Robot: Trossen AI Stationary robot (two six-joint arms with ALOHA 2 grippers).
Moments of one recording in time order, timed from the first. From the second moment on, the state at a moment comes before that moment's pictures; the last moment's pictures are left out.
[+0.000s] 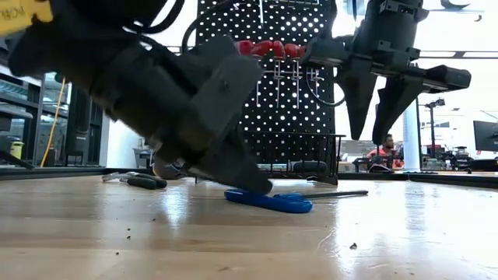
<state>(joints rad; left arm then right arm) -0.51 2.07 1.06 0.22 -0.69 -0.73 0.31 1.75 1.23 -0.91 0.18 1.77</state>
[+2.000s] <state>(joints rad) -0.58 2.15 1.06 0.15 -0.67 -0.91 0.21 1.62 1.07 -0.72 -0.04 0.03</state>
